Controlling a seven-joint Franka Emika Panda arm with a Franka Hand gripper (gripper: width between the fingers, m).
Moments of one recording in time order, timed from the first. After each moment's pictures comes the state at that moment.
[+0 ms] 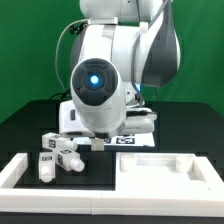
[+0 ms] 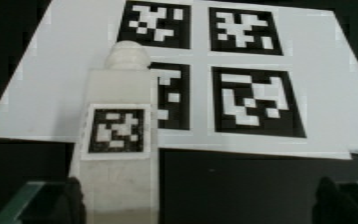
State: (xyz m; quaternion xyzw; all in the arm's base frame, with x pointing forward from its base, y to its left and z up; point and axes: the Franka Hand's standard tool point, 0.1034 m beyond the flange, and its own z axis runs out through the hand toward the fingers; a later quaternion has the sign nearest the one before) arm 0.417 -0.038 0.028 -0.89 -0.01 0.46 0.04
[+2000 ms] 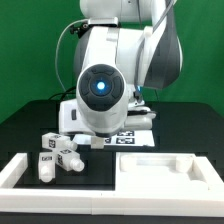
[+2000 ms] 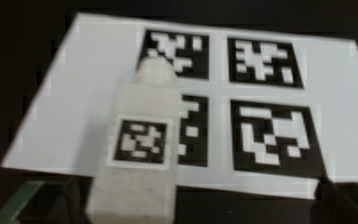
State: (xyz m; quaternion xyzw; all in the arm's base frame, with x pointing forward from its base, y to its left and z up) arm 0.410 -0.048 0.045 -0.87 -0.04 0.49 0.02
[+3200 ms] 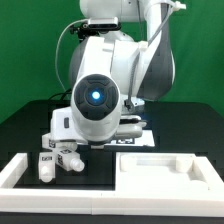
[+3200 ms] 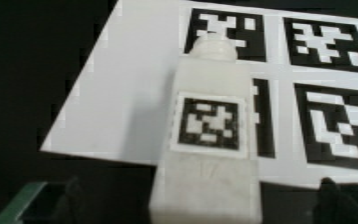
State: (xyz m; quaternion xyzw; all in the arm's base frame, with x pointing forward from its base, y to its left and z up) arm 0.395 -0.064 0.010 -0.88 -0.04 0.48 0.00
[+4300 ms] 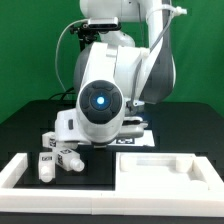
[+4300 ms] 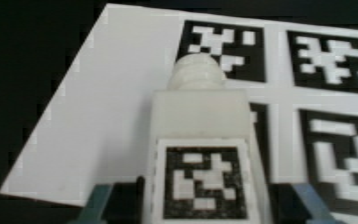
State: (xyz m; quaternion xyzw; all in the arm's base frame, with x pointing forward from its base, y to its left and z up) arm 0.388 -0.056 0.021 -0.87 -0.04 0.49 0.01
